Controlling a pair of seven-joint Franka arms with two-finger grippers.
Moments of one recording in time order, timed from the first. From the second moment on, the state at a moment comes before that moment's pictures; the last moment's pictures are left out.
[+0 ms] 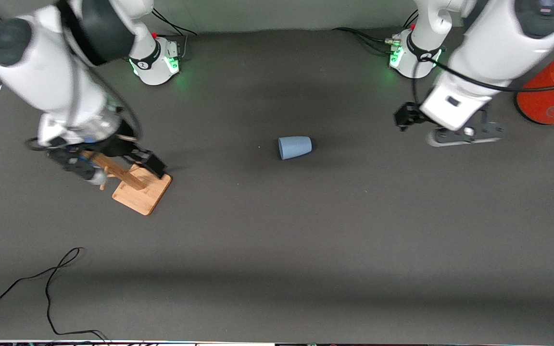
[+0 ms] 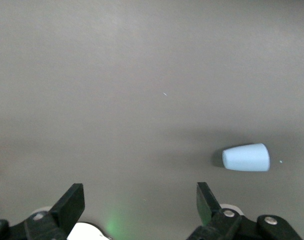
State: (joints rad) left arm -0.38 0.04 -0.03 -1.60 -0.03 1.54 -0.52; right arm 0.14 0.09 0.18 -1.62 0.01 1.86 0.79
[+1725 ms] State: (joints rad) left arm -1.00 0.85 -0.03 -1.08 0.26 1.50 -1.20; right arm 0.13 -0.03 -0.11 -1.67 0.02 1.72 0.10
